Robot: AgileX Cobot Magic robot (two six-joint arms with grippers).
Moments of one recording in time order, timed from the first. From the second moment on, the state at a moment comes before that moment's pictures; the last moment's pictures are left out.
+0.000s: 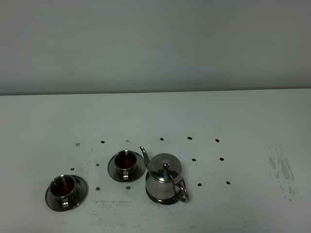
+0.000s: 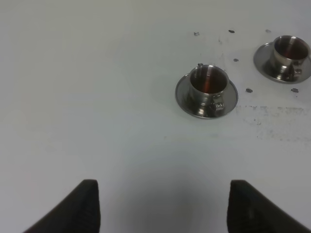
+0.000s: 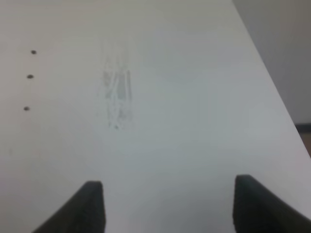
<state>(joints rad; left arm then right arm) 0.10 0.00 -0.50 -0.06 1.05 0.10 -0.03 0.01 -0.50 -0.08 1.10 0.01</state>
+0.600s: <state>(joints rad) 0.10 0.00 -0.50 -0.06 1.05 0.10 -0.03 0.00 -0.49 -0.05 1.08 -0.04</state>
